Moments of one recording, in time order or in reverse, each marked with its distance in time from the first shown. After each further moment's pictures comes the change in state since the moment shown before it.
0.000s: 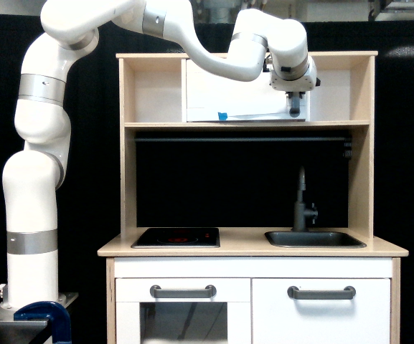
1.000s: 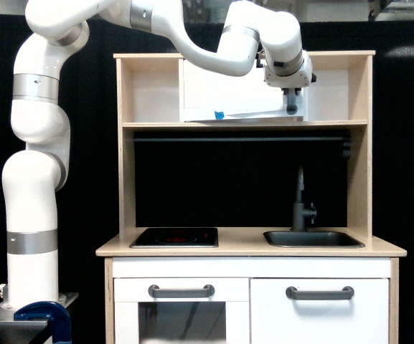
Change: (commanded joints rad) arm -0.059 -0.068 -0.009 -0.077 -0.018 0.063 -0.019
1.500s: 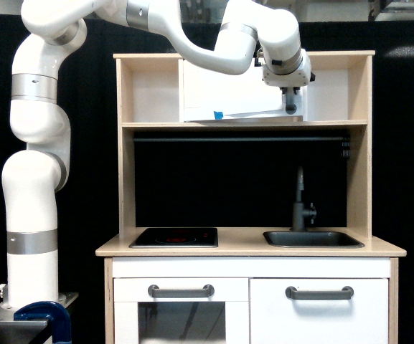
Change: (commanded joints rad) arm -0.021 -0.013 -0.007 -0.012 -0.007 0.027 -0.003
